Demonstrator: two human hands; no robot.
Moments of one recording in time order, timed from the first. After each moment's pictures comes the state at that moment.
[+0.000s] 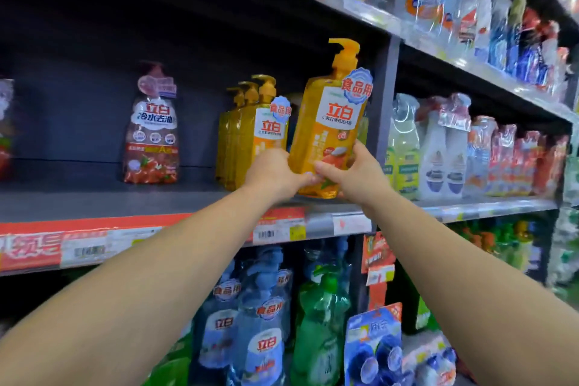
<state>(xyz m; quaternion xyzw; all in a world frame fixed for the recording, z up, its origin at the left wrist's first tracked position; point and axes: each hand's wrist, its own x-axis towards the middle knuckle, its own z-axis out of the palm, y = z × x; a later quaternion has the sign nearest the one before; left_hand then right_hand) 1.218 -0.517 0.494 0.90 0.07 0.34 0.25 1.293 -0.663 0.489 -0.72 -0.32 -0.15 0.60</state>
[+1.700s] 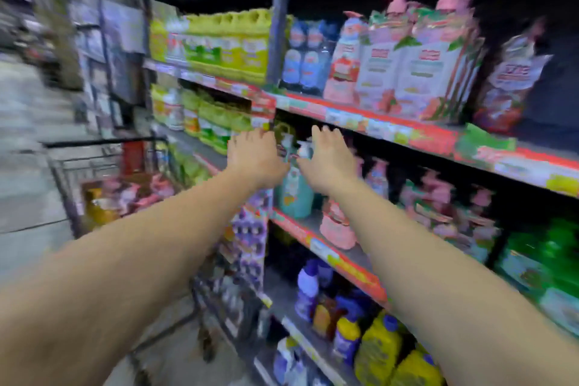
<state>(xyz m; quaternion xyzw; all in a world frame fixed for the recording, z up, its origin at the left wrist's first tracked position) 0.607 -0.325 0.353 0.67 0.68 0.27 -0.12 0.750 -0.330 0.369 -0.58 -0.77 -0.09 0.25</state>
